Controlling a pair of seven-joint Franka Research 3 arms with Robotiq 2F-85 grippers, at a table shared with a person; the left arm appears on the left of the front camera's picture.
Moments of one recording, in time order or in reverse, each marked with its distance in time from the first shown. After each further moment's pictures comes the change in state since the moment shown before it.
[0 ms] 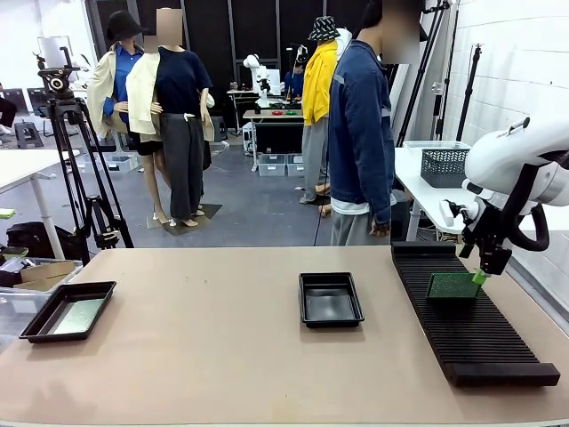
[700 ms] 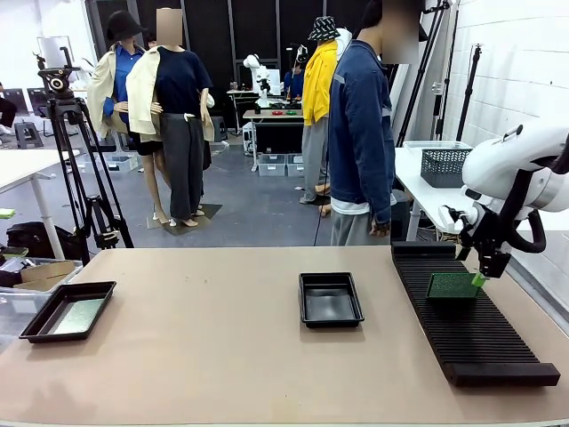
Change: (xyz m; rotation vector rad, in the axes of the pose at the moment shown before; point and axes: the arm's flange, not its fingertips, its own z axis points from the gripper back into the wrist) left arm 0.000 0.000 0.000 0.000 0.000 0.000; right arm -0.007 -0.019 -0.014 0.005 -0.008 0.054
